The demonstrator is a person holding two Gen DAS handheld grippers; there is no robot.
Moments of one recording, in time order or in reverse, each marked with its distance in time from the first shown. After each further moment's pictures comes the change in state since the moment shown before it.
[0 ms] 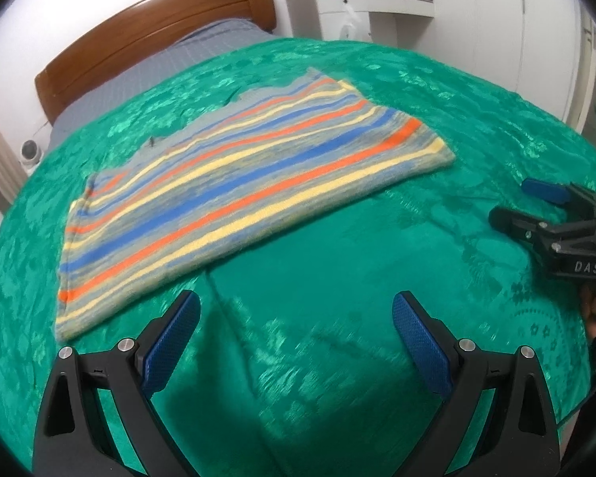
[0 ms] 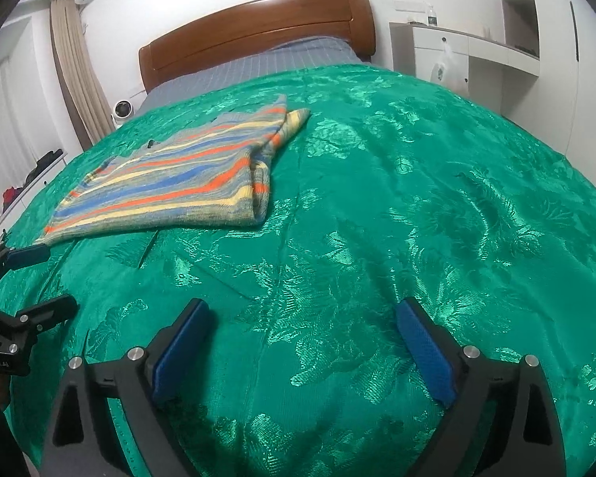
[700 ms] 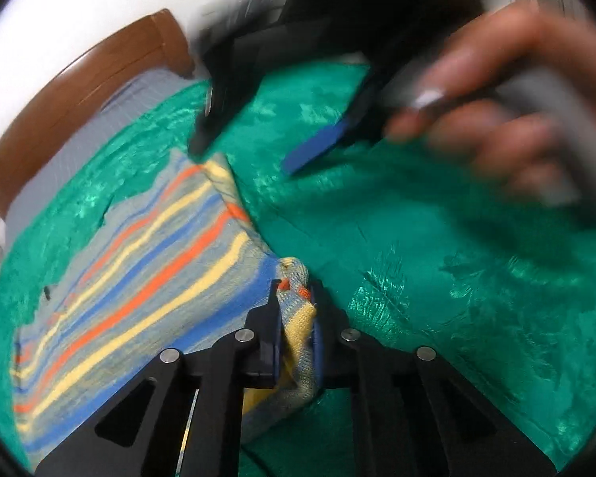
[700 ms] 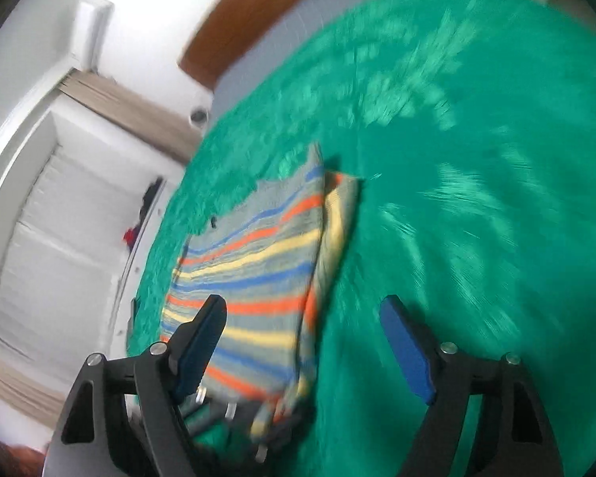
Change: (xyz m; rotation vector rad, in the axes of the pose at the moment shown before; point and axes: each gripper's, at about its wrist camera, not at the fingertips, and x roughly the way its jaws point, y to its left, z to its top) left arm 0.078 -0.095 0.101 0.221 -0.111 -0.119; right arm 0.149 -0.074 0.184 0.279 0.335 0.594
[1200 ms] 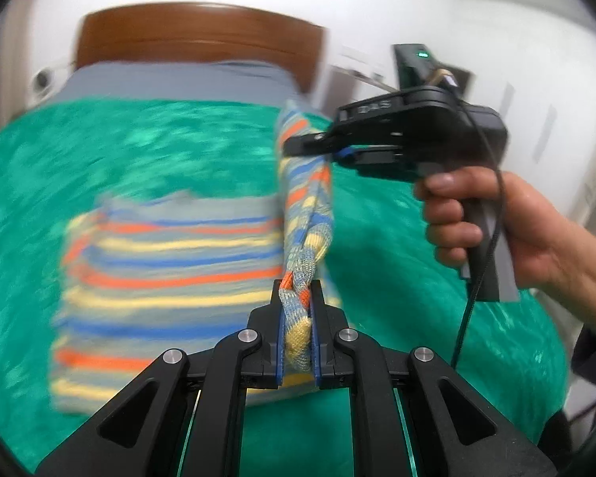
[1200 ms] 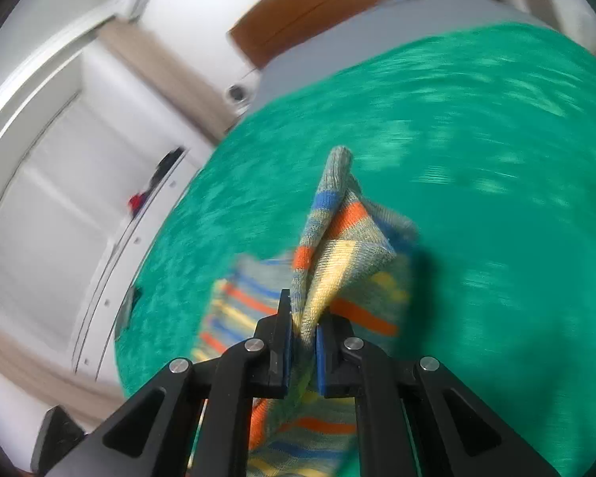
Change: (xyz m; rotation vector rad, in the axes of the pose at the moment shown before) left arm -0.134 0.195 -0.097 -0.649 -0.168 -0.015; right arm 0.104 0.190 0.037 -0.267 -0.014 0.002
